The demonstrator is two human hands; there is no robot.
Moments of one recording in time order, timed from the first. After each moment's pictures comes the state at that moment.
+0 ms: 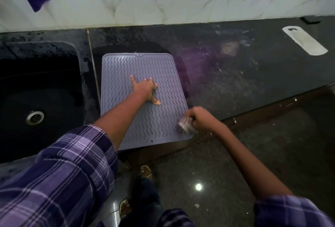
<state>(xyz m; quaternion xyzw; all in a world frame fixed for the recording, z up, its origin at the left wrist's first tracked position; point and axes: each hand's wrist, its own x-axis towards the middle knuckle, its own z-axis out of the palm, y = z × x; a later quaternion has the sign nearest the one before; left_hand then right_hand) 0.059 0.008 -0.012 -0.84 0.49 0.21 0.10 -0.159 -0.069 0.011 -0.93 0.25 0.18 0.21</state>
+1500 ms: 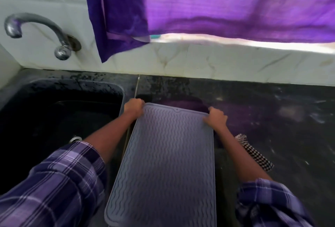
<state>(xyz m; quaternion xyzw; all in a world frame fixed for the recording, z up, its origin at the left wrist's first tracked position) 0.247 0.028 -0.006 -0.96 0.23 0.13 -0.02 0.088 -0.217 -0.001 -0.91 0.38 0.09 0.16</state>
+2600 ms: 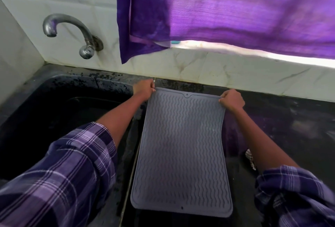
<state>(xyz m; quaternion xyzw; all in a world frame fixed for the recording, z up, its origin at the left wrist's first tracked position) 0.296 0.038 0.040 -0.96 0.16 0.05 -0.23 0.146 -0.224 0.066 -0.89 0.39 -0.05 0.23</state>
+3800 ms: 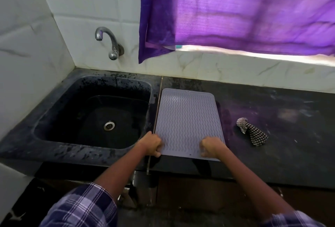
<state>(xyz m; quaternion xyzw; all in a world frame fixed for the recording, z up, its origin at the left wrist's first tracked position) 0.052 0.178 -0.026 -0.85 0.49 0.14 0.11 -0.069 -0.062 0.000 -0.97 0.04 0.24 -0.02</state>
